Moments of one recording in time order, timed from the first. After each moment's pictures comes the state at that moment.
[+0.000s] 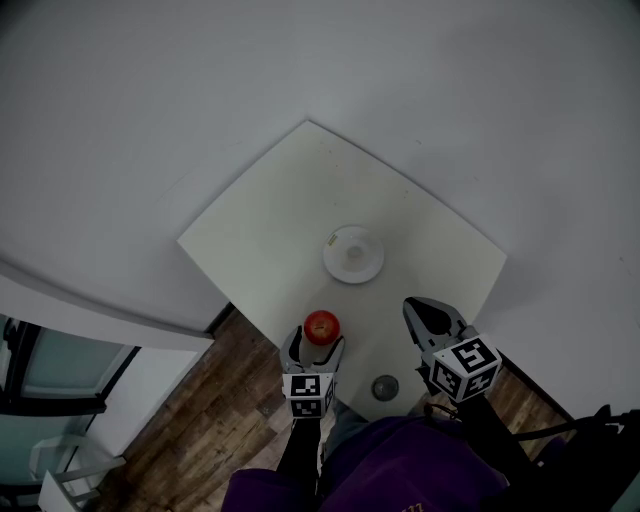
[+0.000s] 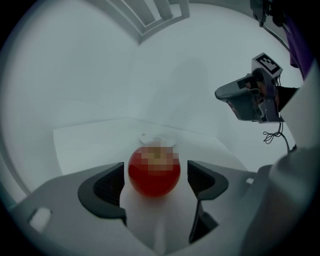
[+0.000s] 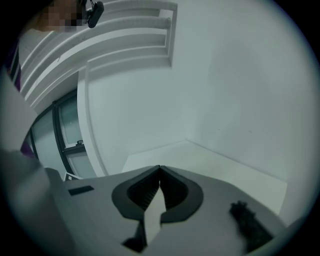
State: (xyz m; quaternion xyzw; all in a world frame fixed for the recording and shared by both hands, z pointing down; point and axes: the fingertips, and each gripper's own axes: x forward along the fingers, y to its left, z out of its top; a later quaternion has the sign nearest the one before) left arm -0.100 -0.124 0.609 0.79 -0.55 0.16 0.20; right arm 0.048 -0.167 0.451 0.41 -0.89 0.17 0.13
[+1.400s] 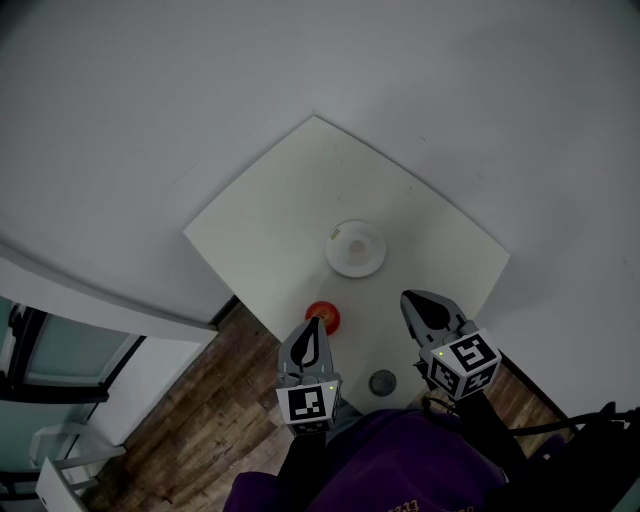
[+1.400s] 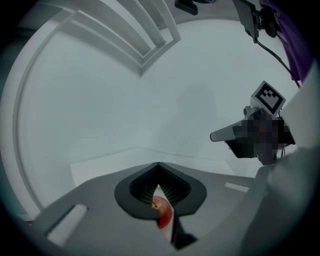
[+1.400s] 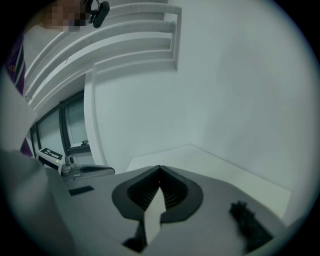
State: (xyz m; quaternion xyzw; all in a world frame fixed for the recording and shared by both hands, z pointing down) left arm -0.106 -0.121 0.485 0.76 -0.64 0.09 0.09; right arm 0.042 -0.165 0.435 0.39 -0.90 0.14 0.12
